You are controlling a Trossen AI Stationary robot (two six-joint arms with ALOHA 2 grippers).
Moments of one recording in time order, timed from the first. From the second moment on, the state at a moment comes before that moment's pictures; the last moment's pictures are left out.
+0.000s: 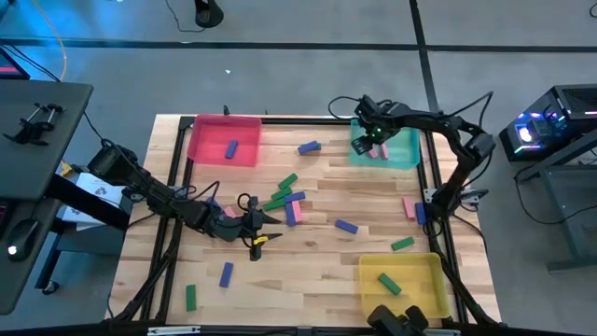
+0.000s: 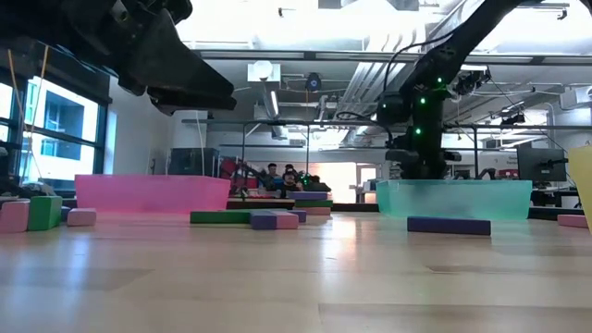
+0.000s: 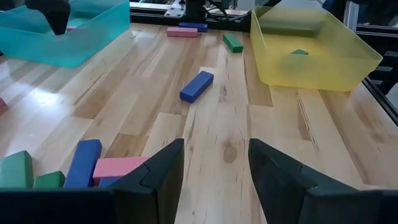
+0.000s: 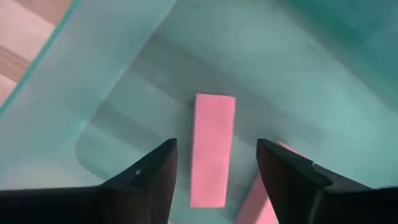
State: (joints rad) left arm -0.44 1.44 0.53 0.47 -0.51 -0.27; right arm -0.81 1.72 1.10 -0.75 0.11 0.18
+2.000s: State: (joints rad) left arm -1.01 1.62 0.92 -0.77 -0.32 -1.85; right arm 0.35 1.74 1.10 -0.02 0.83 0.06
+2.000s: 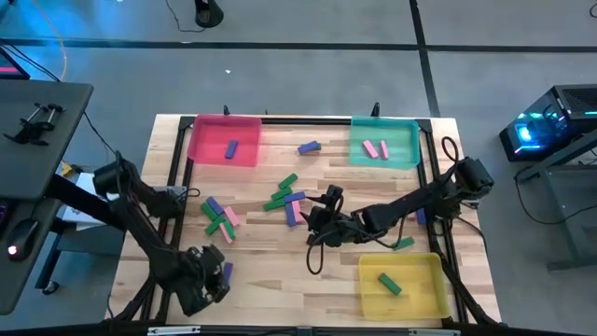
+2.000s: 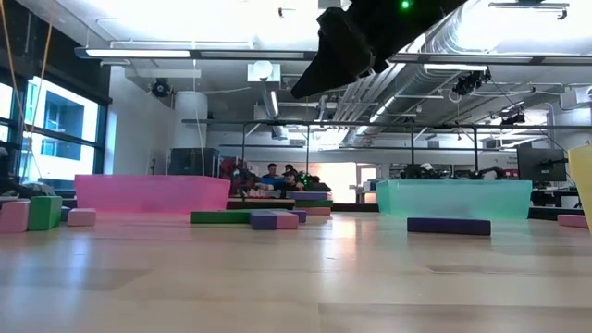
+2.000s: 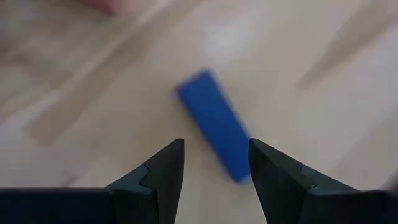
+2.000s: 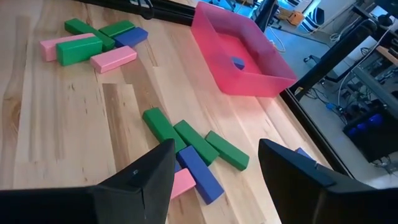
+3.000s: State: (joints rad) left arm -0.81 1.63 0.74 -1.01 -0.29 -1.88; right arm 0.35 1.74 1.10 -0.01 0.76 0.07
